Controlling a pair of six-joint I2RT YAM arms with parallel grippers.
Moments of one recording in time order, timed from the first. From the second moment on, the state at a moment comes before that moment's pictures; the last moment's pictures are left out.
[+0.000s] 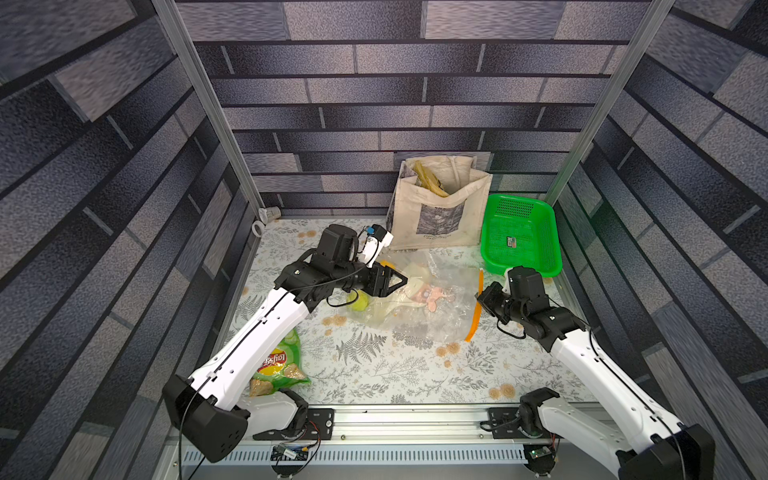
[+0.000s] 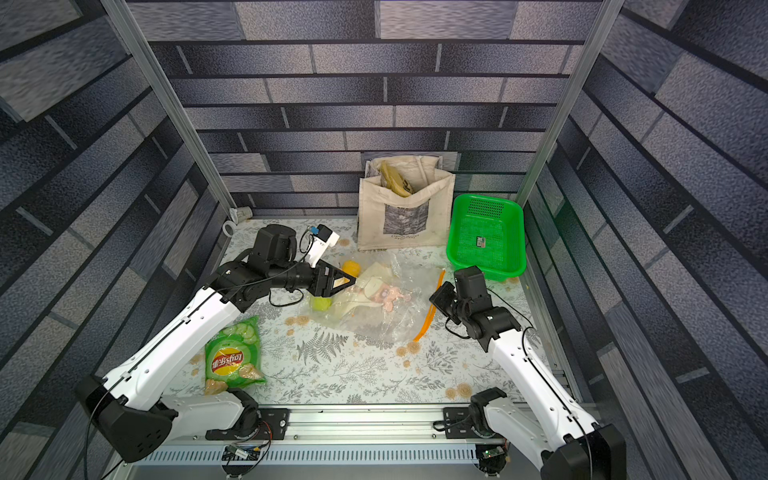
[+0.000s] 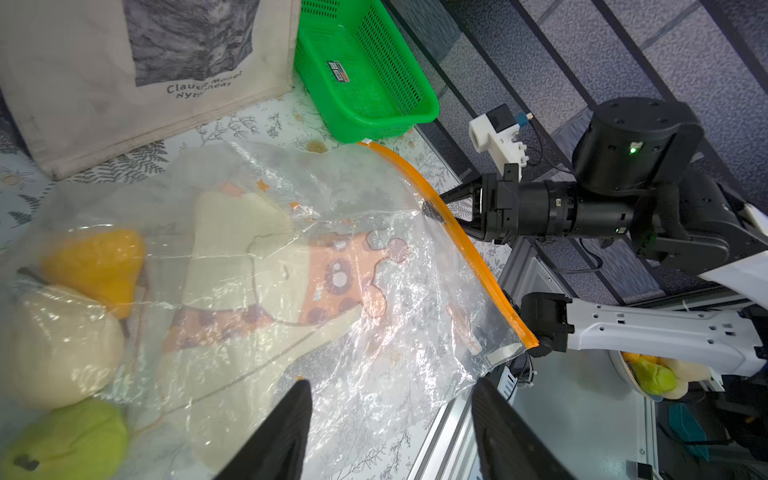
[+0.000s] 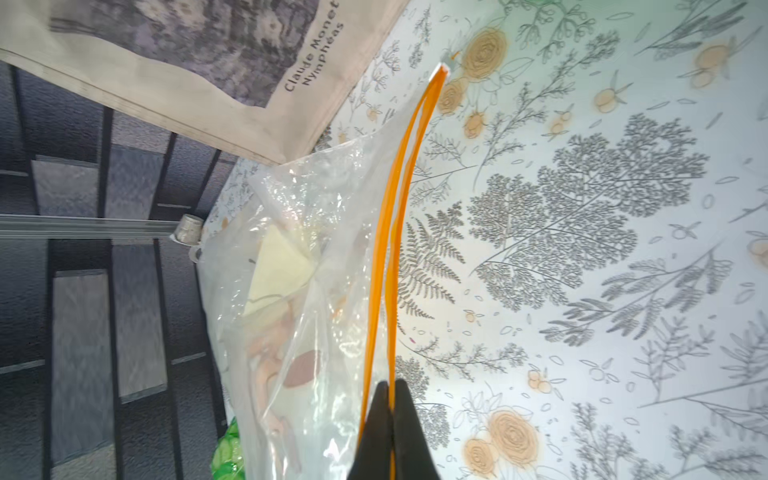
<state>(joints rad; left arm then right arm) -0.51 1.23 1.32 -0.72 0.59 -0.21 0.35 0.97 0.76 -0.58 -0.10 0.93</state>
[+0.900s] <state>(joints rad) -0.20 1.80 1.36 -0.76 0.44 -0.15 0.29 1.12 0.85 -0.73 0.05 0.67</state>
